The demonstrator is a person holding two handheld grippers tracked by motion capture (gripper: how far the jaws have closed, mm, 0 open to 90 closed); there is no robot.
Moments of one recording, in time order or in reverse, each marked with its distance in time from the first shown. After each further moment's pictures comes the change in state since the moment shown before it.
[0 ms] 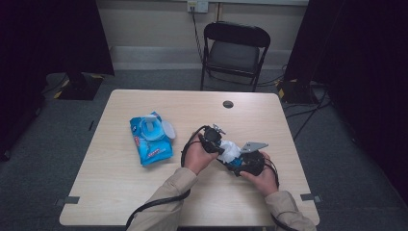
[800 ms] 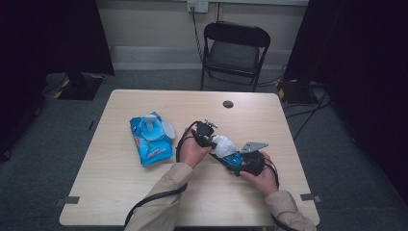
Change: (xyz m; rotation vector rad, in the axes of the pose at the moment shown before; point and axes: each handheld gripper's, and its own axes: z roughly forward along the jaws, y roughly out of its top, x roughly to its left) left arm 0.028 -0.002 -0.002 -0.004 0.065 -0.077; right arm 0.000 0.000 0.000 0.001 0.000 0.000
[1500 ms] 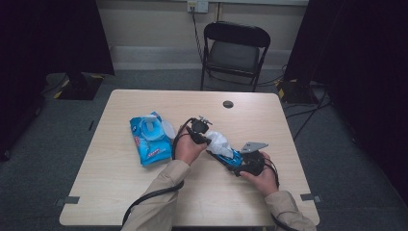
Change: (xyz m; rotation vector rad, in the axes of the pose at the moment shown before) left arm 0.015 -0.001 -0.011 -0.007 0.064 -0.020; right arm 0.000 0.000 0.000 0.000 0.000 0.000
